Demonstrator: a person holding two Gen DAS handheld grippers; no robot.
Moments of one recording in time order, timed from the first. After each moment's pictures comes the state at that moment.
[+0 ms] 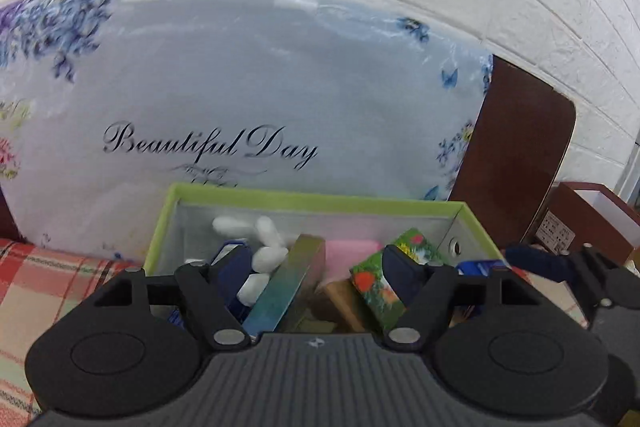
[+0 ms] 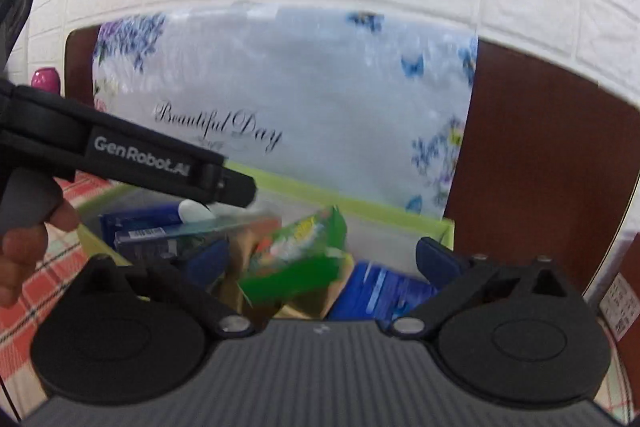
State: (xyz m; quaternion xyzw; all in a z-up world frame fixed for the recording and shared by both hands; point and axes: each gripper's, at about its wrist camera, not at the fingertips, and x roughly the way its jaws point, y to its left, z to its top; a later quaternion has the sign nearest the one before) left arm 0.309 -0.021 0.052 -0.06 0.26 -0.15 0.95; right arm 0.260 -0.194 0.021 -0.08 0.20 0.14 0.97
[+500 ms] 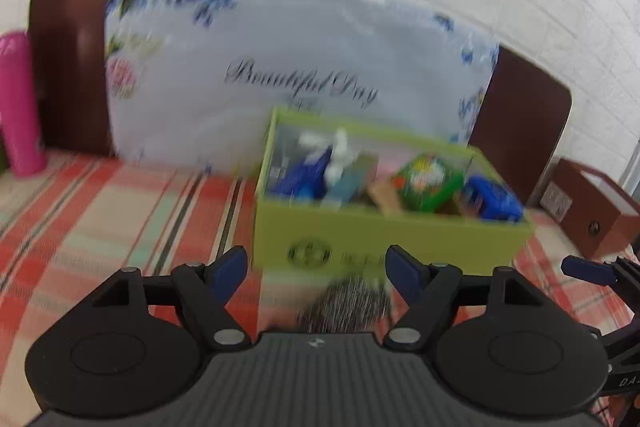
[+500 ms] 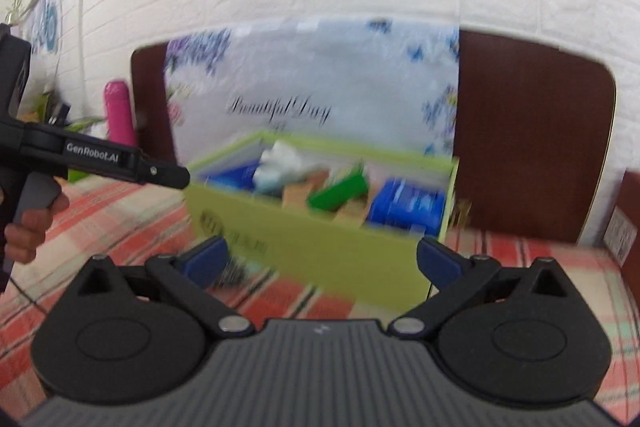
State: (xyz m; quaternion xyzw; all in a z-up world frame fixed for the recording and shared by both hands) left arm 0.185 0.024 0.027 -0.08 0.29 -0.10 0.95; right arm 0.150 -0.229 0.024 -0.04 0.23 0.21 0.95
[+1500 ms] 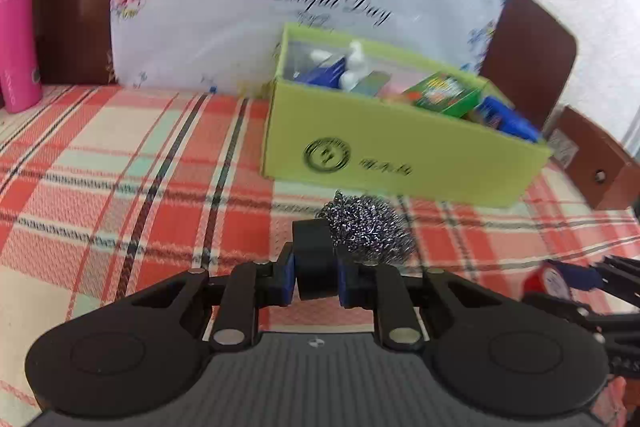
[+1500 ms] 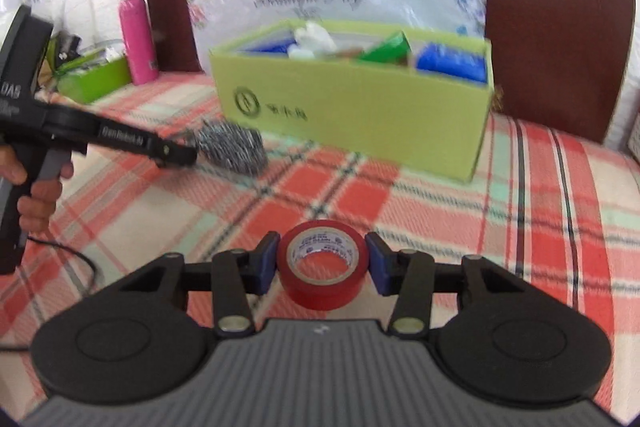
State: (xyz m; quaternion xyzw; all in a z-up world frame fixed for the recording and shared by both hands) left arm 0.178 0.035 -0.009 -0.08 0.33 -0.12 0.93; right arm 0.120 -0.208 -0.018 -0.04 0.32 0.22 0.92
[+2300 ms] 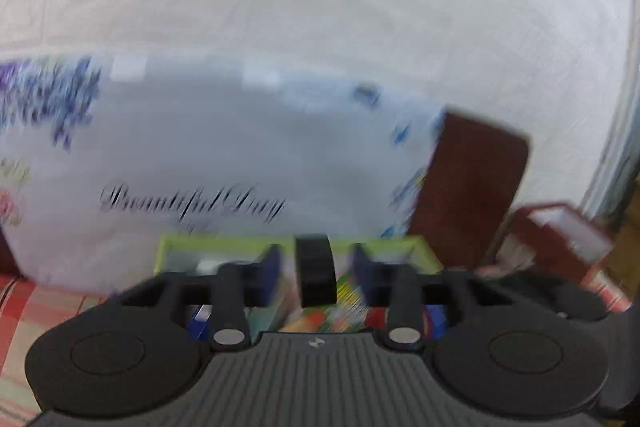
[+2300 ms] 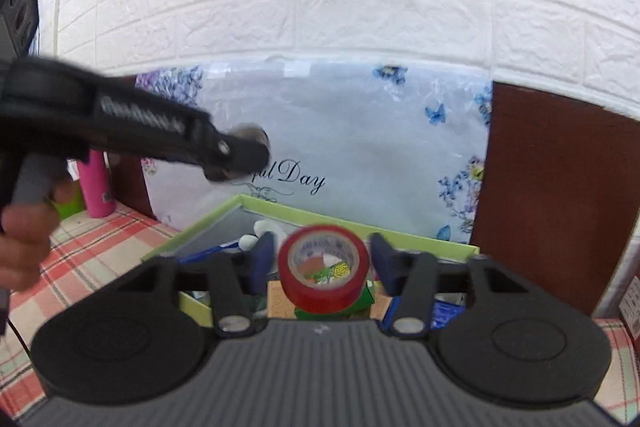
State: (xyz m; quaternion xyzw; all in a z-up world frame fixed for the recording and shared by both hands) left arm 0.280 -0.035 0.083 -0.05 0.25 -0.17 0.95; right arm 0.246 -0.187 0.057 -0.04 0.20 0.19 0.96
